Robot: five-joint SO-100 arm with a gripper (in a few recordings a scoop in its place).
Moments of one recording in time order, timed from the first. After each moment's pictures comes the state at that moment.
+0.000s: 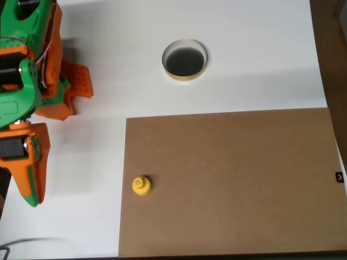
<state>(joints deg) 38.5 188.6 174.6 45.1 -1.2</state>
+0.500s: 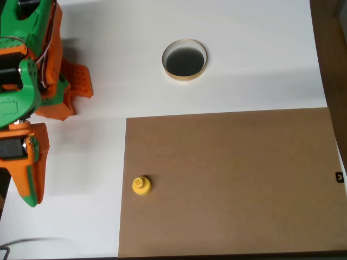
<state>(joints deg) 39.8 188.6 174.6 44.9 -3.0</state>
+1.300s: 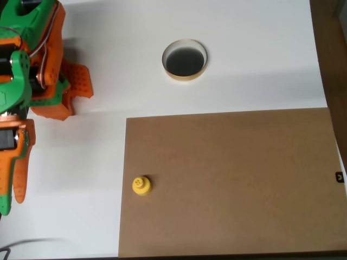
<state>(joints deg) 40.5 188.6 167.8 47.0 -13.8</state>
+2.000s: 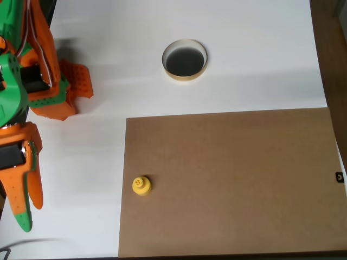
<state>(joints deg) 33.6 155.2 147.7 46.8 -10.2</state>
